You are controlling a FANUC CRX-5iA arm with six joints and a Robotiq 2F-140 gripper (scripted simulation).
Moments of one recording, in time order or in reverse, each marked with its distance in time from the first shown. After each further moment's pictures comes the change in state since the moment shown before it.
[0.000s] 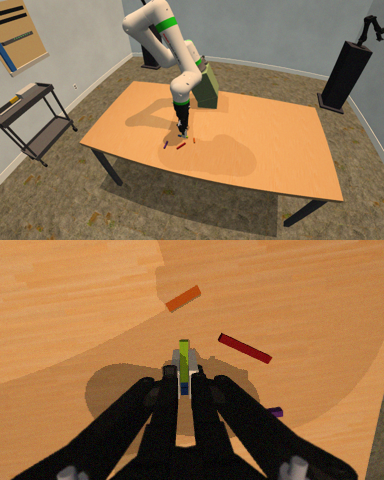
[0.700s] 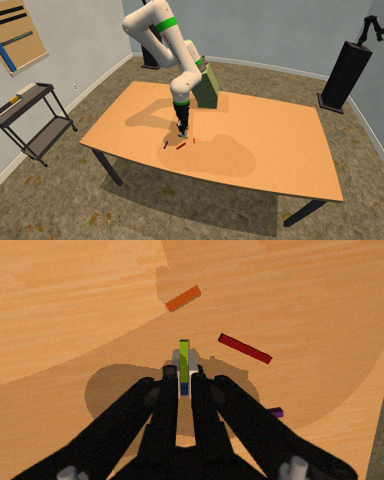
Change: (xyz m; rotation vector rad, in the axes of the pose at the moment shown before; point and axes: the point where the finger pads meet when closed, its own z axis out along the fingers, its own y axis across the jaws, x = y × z) arm 0.000 0.000 0.001 0.000 0.000 0.000
